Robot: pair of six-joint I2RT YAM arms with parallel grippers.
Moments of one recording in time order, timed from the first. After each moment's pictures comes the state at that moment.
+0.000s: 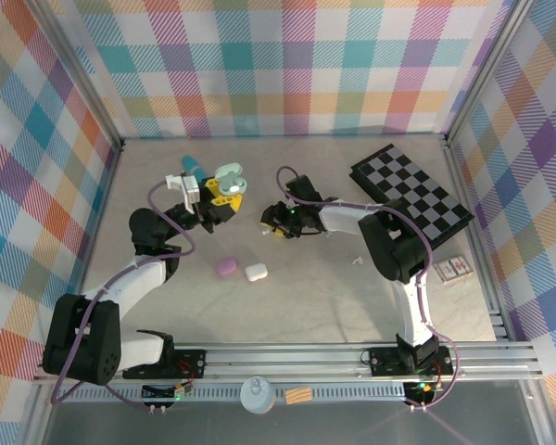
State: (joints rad) left arm -0.19 1.25 0.58 1.18 0.93 -0.40; right arm 0.62 2.10 1.34 -0.10 -0.46 0.99
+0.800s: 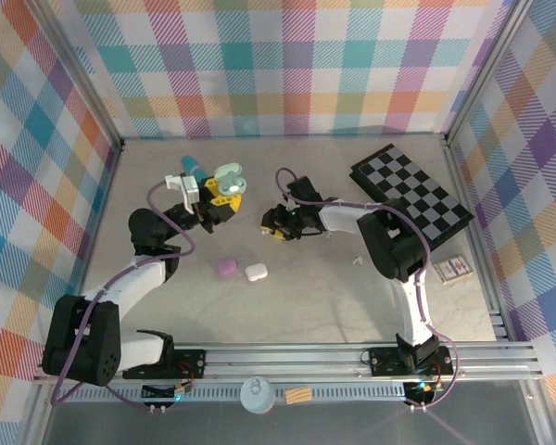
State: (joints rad) left arm -0.18 1.25 0.58 1.18 0.93 -0.40; right arm 0.61 2.12 1.34 -0.11 -0.53 0.96
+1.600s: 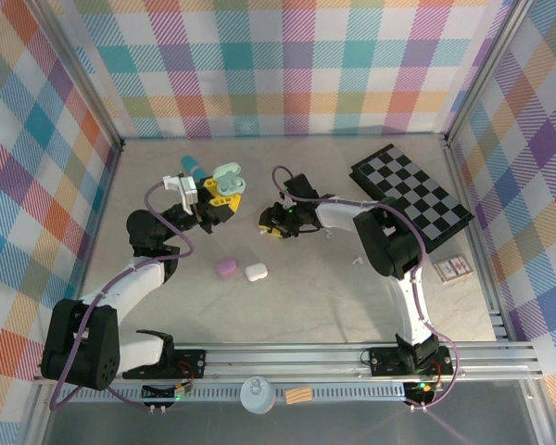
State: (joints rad) left arm -0.18 1.23 0.58 1.18 0.93 -0.40; right arm 0.61 2.17 1.42 -0.16 -0.55 0.93
